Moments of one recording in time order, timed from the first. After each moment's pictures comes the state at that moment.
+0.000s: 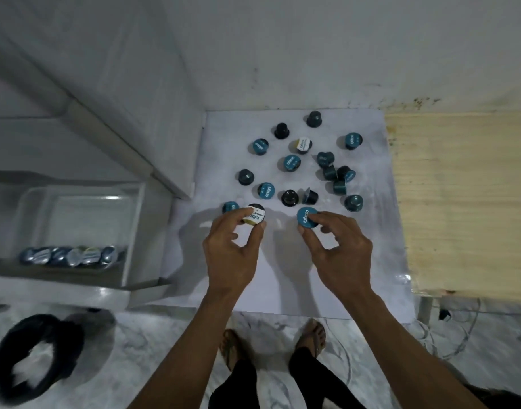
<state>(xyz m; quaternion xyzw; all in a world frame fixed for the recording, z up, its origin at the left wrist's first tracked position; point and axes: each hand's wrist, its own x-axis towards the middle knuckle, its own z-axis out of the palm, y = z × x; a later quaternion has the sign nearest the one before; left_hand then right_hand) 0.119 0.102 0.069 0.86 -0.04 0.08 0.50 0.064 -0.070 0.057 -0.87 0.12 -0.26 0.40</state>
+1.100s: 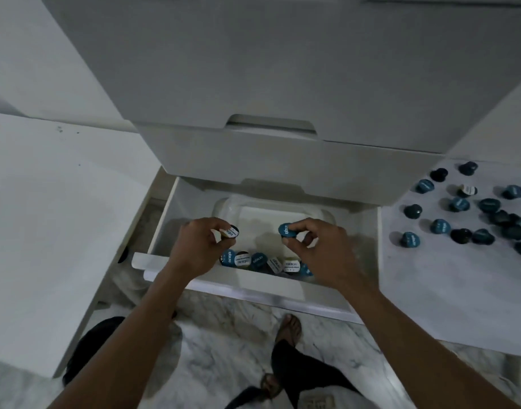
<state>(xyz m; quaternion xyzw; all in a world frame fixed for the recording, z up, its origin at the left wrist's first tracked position) 0.257 0.571 0.136 0.94 -0.07 -0.07 0.33 0.202 0.323 0.126 -0.88 0.04 -0.06 0.46</state>
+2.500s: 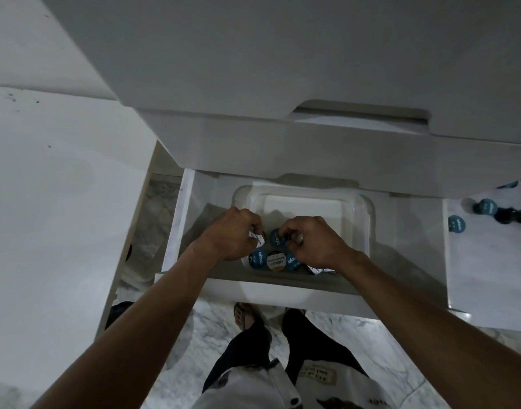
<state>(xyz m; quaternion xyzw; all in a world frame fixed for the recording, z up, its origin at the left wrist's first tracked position) 0.340 0.592 0.081 0.90 -0.24 -0.31 0.17 0.273 0.391 0.069 -0.90 0.00 0.22 0.37</state>
